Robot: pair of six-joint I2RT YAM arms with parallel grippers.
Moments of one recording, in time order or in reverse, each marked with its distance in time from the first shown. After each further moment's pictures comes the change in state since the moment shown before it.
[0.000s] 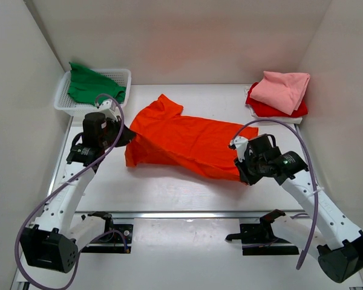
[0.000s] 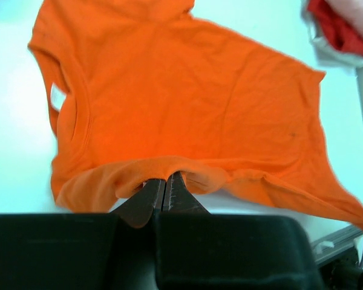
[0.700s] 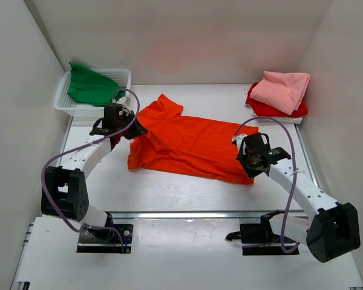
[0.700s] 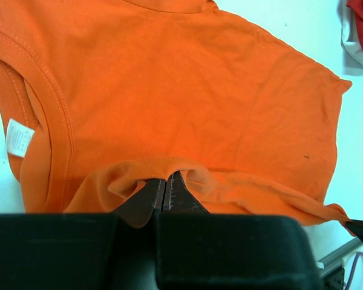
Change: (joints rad) left arm -0.005 0.448 0.043 0.242 0.055 -0.079; right arm -0.122 0.194 -0.154 0.271 0.233 -0.013
